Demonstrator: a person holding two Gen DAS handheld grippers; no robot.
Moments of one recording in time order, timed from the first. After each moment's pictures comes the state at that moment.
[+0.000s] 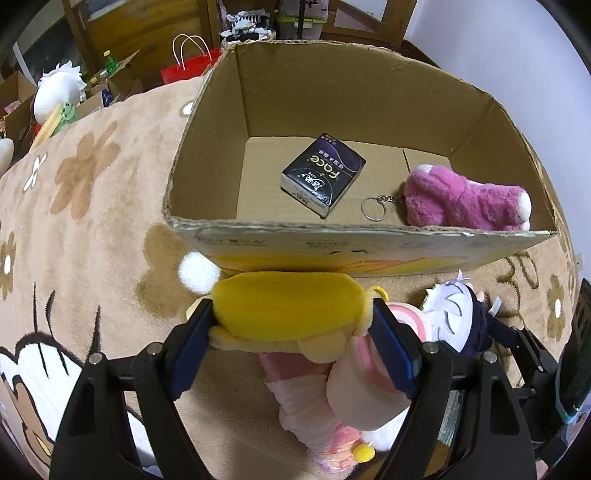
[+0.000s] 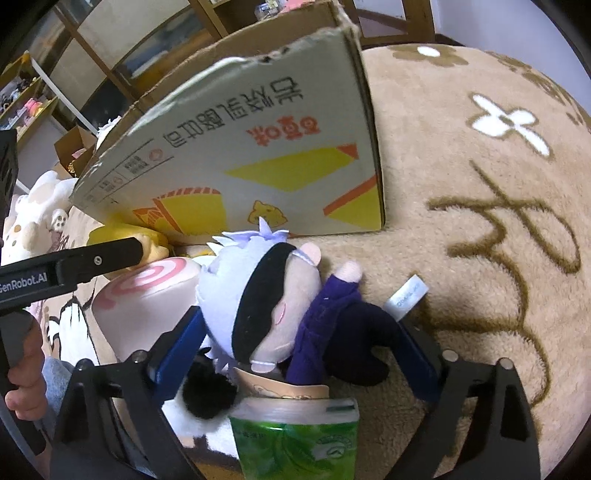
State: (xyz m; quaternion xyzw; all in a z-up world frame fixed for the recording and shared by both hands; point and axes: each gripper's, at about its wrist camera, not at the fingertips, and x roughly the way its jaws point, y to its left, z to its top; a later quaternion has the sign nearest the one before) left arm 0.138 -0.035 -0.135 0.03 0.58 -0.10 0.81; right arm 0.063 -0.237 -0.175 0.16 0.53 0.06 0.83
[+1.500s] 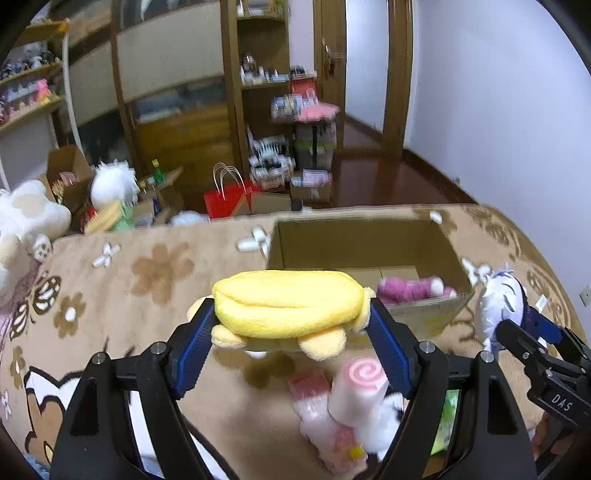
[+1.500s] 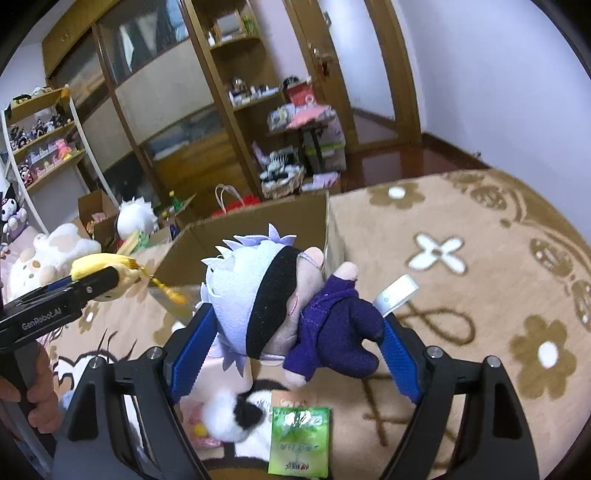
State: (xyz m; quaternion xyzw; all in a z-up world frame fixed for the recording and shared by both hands) left arm 0.048 -0.020 -0.002 0.03 0.35 -0.06 0.94; right arm -0.007 -0.255 -0.039 0.14 0.34 0.02 0.93
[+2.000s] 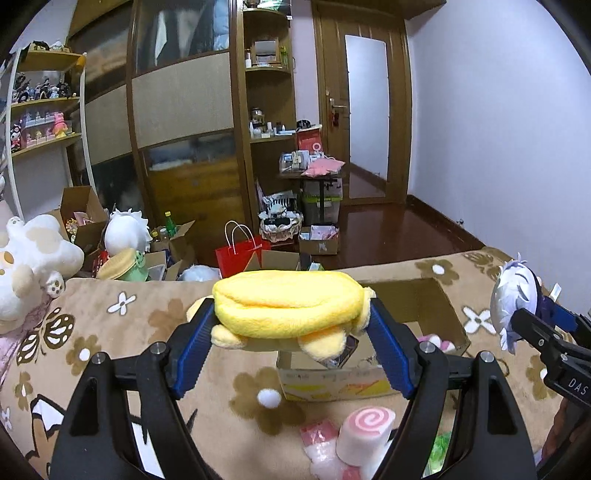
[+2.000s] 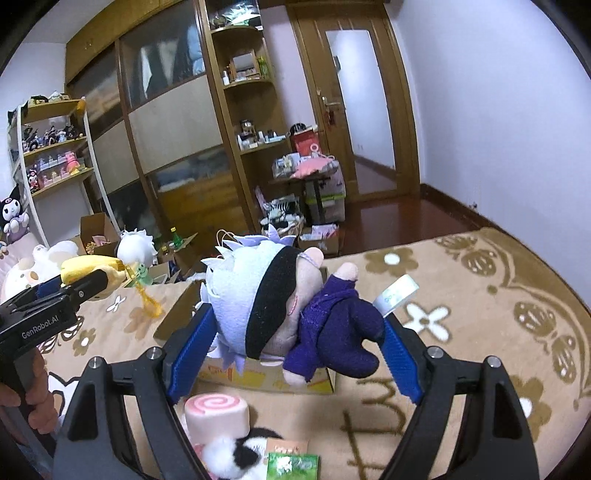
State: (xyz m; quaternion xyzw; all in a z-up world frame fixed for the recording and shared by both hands) left arm 0.043 -0.016 0.035 0.03 0.25 -0.05 0.97; right arm 0.000 -0.253 0.011 0.10 0.26 0.01 0.96
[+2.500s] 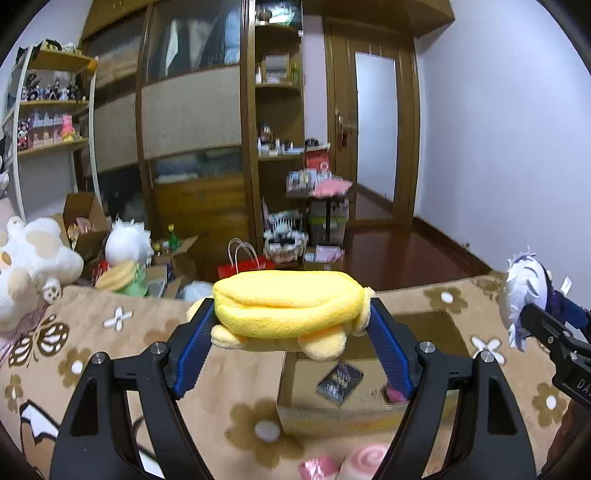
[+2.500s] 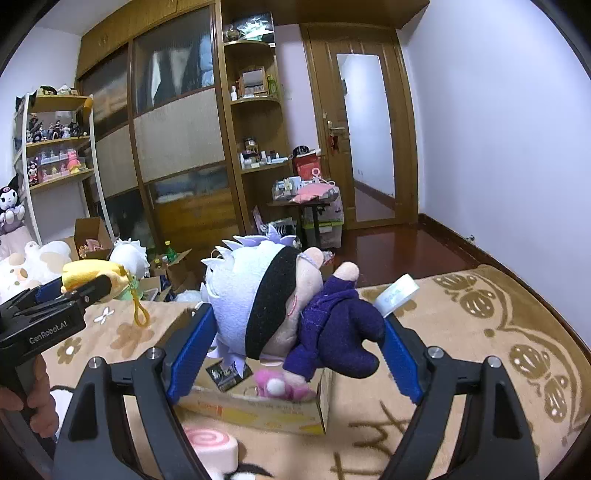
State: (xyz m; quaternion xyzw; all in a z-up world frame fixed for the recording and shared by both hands) left arm 0.067 -0.014 0.035 0.02 0.21 -0.04 0.98; right arm 0.025 -0.245 0.030 0.07 0.21 0.00 0.97
